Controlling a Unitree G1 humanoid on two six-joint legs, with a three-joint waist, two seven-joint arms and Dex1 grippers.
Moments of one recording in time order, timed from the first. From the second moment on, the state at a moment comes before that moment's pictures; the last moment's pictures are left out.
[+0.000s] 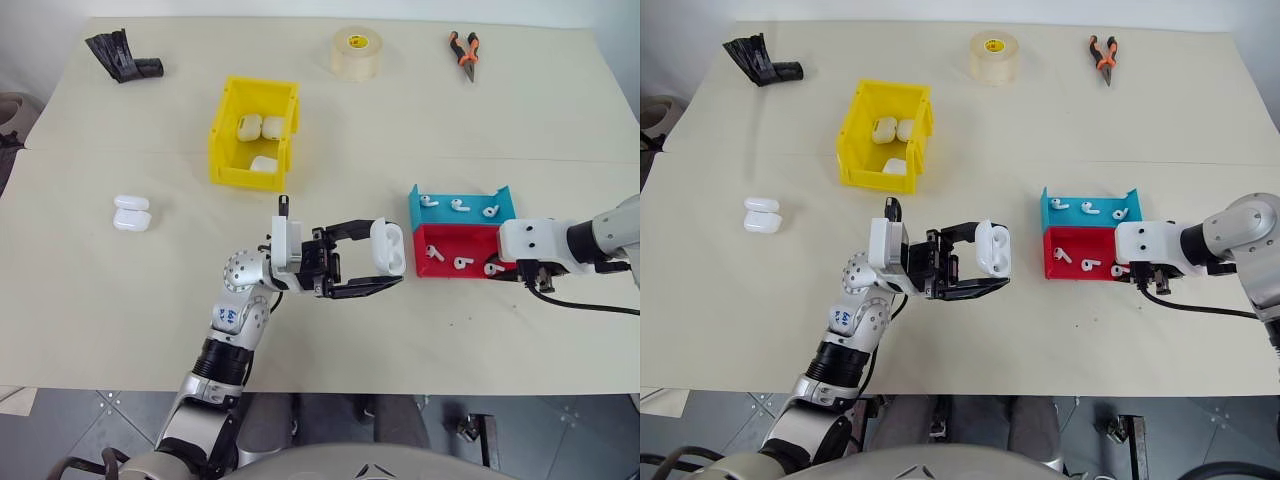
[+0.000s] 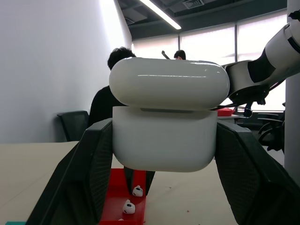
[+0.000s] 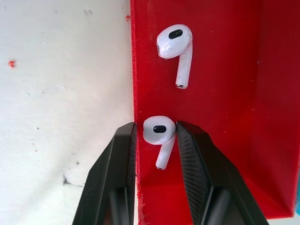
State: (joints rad) left arm -0.40 0.07 -0.18 0.09 -0.50 -0.15 -1.18; right arm -0.46 -1.13 0.19 0.12 -0.05 0.10 1.41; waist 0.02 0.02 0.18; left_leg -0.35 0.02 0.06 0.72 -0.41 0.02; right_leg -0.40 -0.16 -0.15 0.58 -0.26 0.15
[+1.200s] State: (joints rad) left arm -0.47 0.10 -0.14 0.13 -0.55 0.03 -1.21; right arm -0.17 -0.53 -0.27 -0.52 0.82 0.47 0.92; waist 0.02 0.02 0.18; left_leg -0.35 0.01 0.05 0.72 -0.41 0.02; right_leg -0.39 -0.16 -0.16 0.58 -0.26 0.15
